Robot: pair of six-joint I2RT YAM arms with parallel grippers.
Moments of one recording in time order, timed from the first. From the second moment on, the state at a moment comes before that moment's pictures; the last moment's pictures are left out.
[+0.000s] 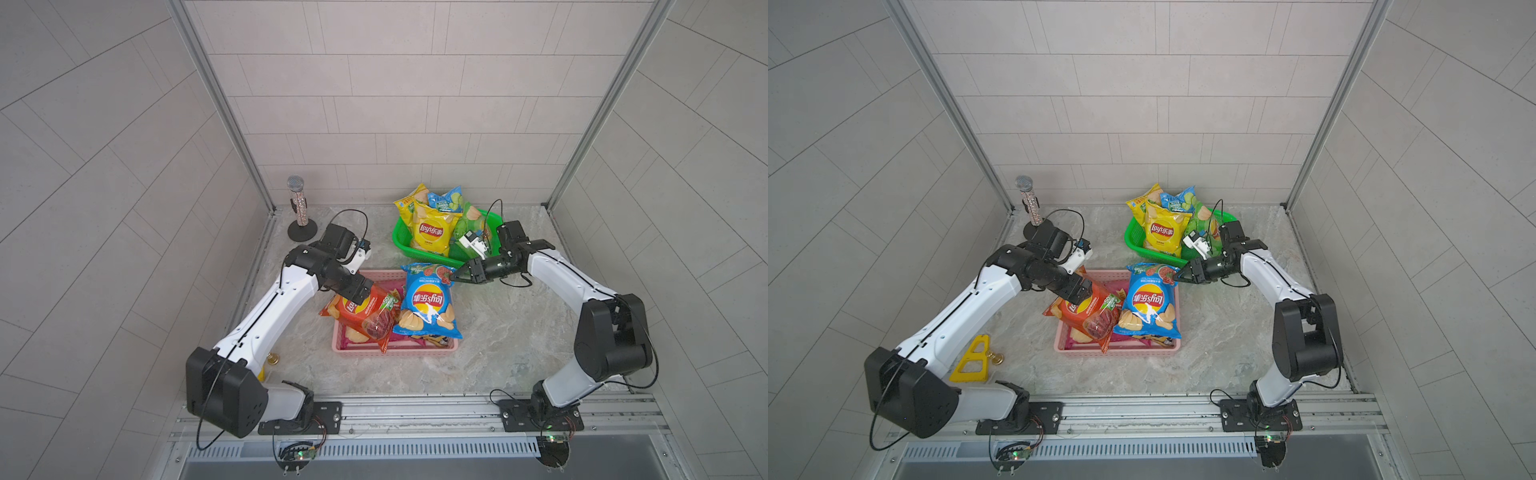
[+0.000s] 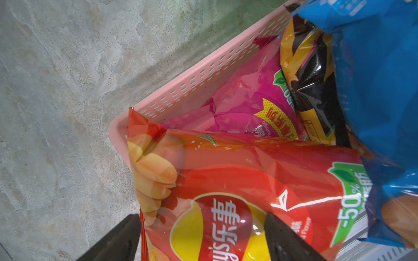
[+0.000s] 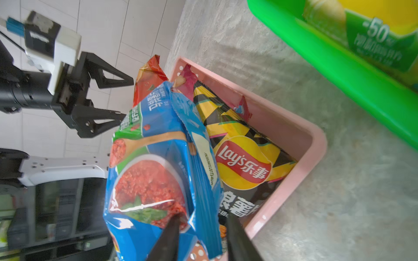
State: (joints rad) left arm -0.36 1.36 1.25 -1.07 0.14 0.16; right arm 0.12 1.59 1.19 -0.76 -0.99 -0.05
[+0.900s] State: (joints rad) left arm -0.35 1.34 1.31 -1.08 0.13 0.16; right arm 0.28 1.18 1.05 -0.64 -0.70 0.33
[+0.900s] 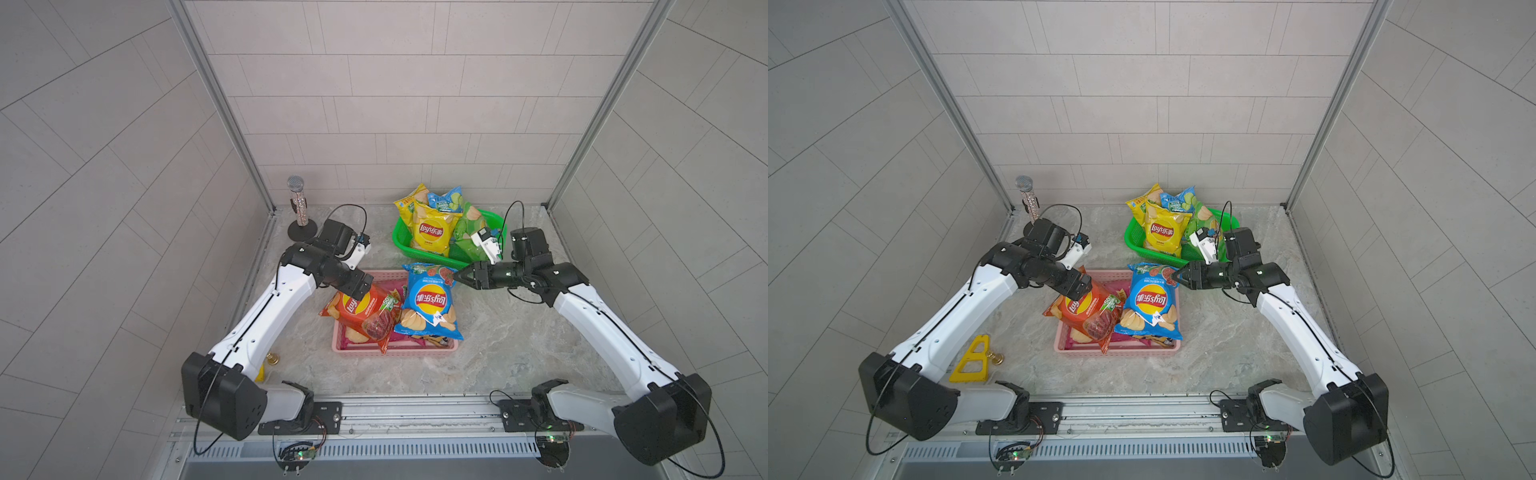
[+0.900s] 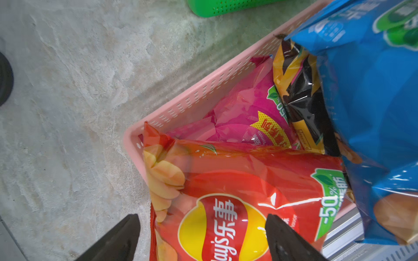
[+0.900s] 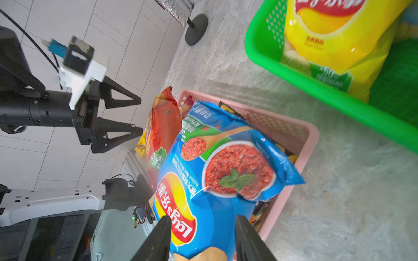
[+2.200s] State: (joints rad) left arm 0.03 1.25 1.00 -1.12 0.22 0.48; right arm 0.47 1.26 1.01 -0.54 -0.60 0.42
